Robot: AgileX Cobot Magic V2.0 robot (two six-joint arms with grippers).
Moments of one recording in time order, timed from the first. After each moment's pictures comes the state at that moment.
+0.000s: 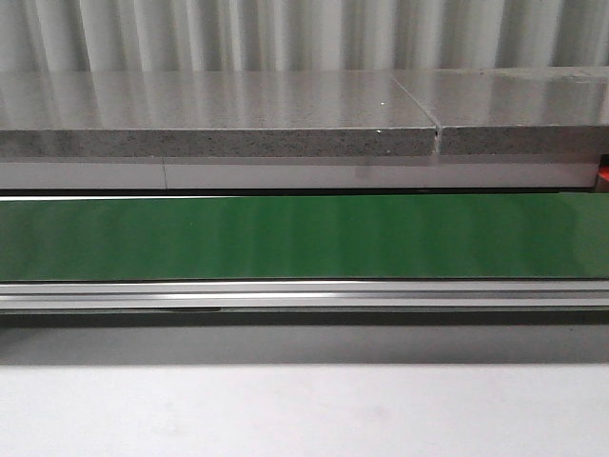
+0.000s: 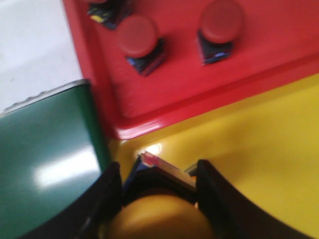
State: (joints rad) left arm 0.06 0.46 -0.57 -0.47 0.59 0.46; right arm -0.62 1.52 -1.24 0.23 0.86 -0.19
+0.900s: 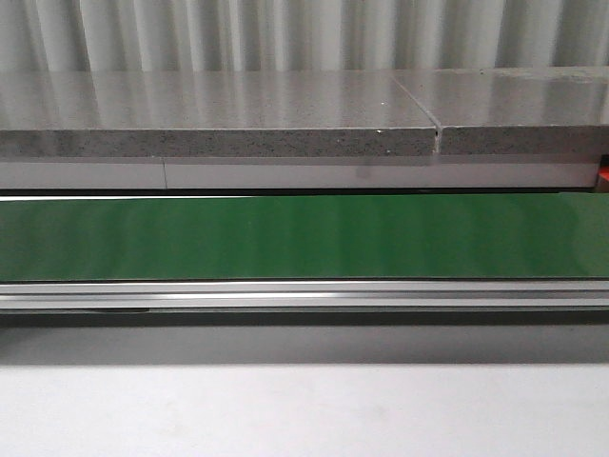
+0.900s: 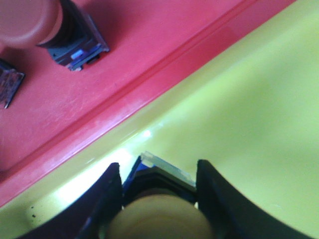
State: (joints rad) left arm 0.06 0.46 -0.57 -0.47 0.59 0.46; right arm -0.78 1.79 -1.24 0.23 0.70 -0.16
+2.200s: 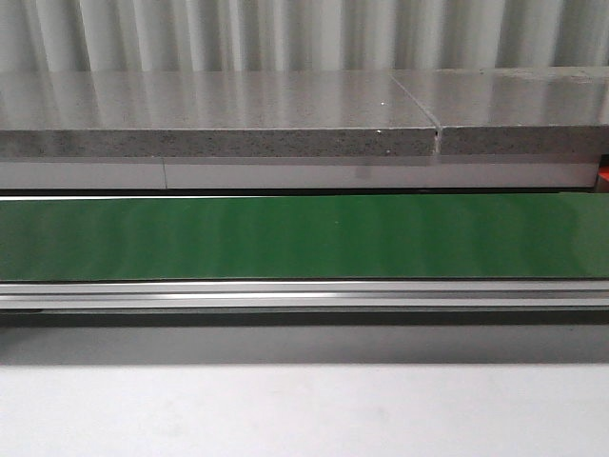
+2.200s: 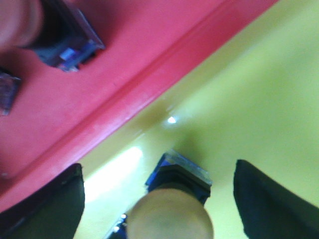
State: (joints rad) left arm 0.06 0.46 -0.57 -0.47 0.59 0.46; right arm -0.79 1.81 -1.24 0.29 0.70 -0.16
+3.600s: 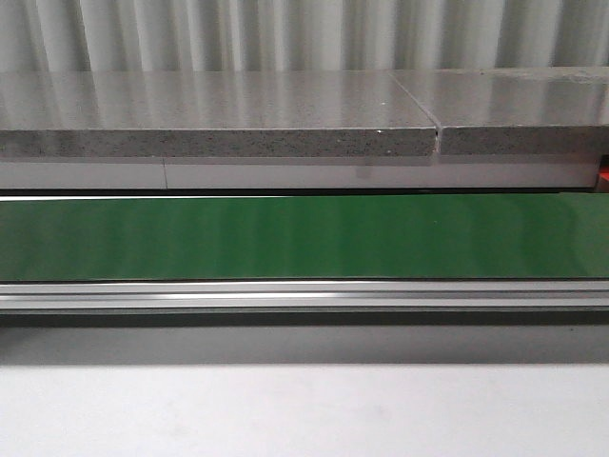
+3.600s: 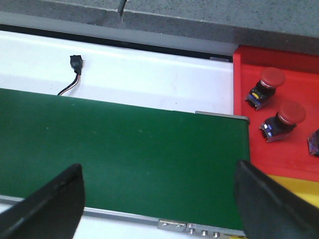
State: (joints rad) left arm 0.06 0.46 -0.57 -0.47 0.59 0.46; right arm -0.16 0.84 -0.83 0.28 0.67 -0.32
